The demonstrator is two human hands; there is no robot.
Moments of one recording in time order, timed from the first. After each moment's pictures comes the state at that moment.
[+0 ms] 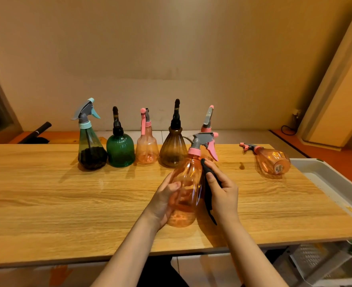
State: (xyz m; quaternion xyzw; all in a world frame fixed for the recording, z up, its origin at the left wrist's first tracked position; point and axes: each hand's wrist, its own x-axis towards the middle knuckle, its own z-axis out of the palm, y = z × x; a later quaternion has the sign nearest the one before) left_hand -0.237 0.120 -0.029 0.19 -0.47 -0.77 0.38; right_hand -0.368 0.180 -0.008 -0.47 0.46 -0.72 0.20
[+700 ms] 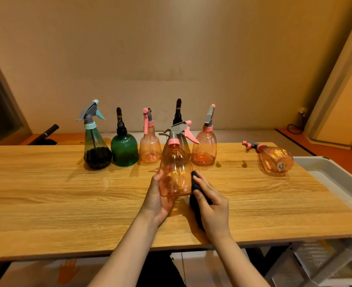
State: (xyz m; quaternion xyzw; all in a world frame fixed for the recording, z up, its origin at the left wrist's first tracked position) left_hand -0.228 0.117 -0.030 0.20 -0.31 -0.80 0.47; right_hand -0.346 0.193 -0.040 -0.55 0.46 -0.69 0.12
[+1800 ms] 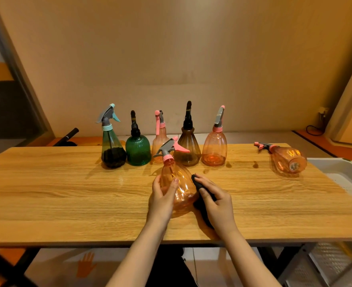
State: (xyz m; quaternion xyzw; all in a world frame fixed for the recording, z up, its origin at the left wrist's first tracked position) left_hand -0.210 0.146 -0.034 0.47 -0.47 -0.57 0.47; right_hand -0.345 0.193 -0.036 -0.58 0.47 -0.64 0.17
